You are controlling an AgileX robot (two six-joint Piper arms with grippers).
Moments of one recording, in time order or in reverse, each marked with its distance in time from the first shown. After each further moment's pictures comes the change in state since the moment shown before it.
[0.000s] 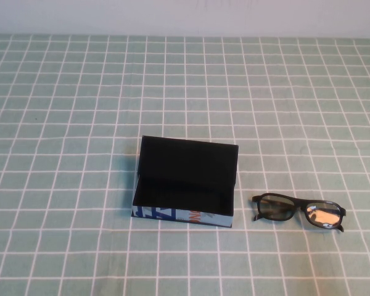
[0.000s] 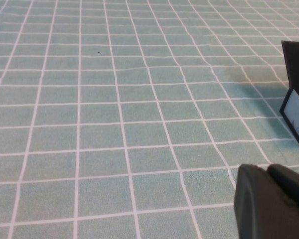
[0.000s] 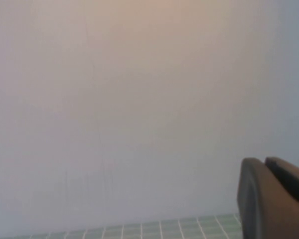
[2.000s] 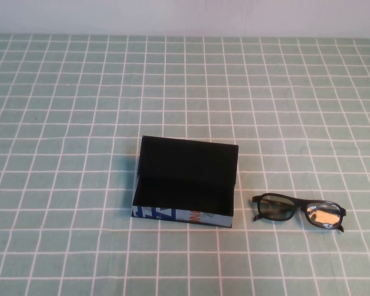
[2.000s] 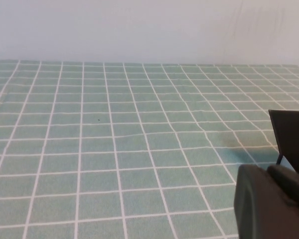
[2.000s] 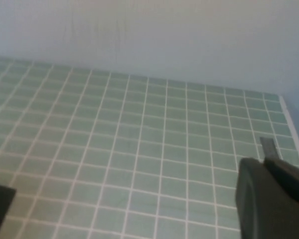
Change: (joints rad) right arm 0.041 0.745 -0.922 -0.080 0.824 -0.101; left arm 0.000 0.000 0.002 0.012 -0.185 -0.004
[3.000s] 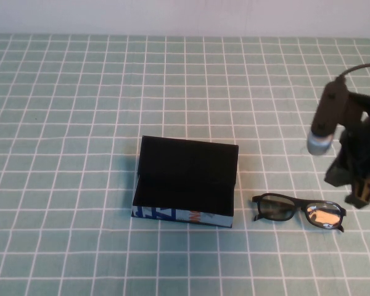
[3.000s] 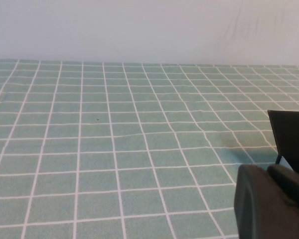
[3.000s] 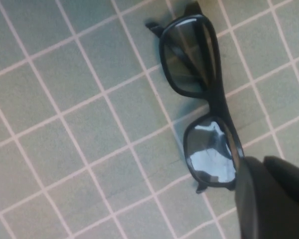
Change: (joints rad) right arm 0.227 0.716 -0.277 0.122 0.520 -0.848; left arm 0.000 0.000 0.000 -0.004 0.000 0.000
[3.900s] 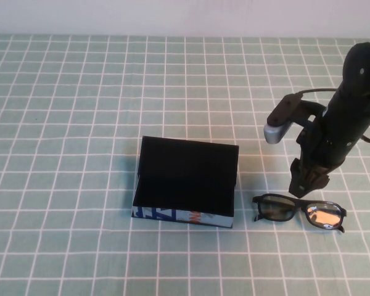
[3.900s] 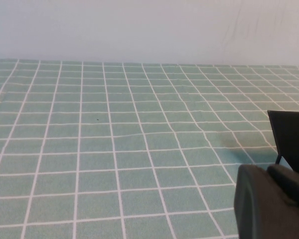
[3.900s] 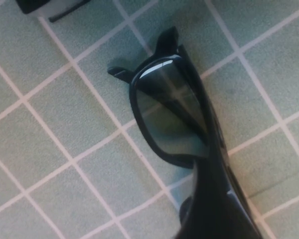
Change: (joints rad) right arm 0.000 0.409 -0.238 0.018 0.055 0.156; left arm 0.000 0.000 0.000 -0.002 0.000 0.000
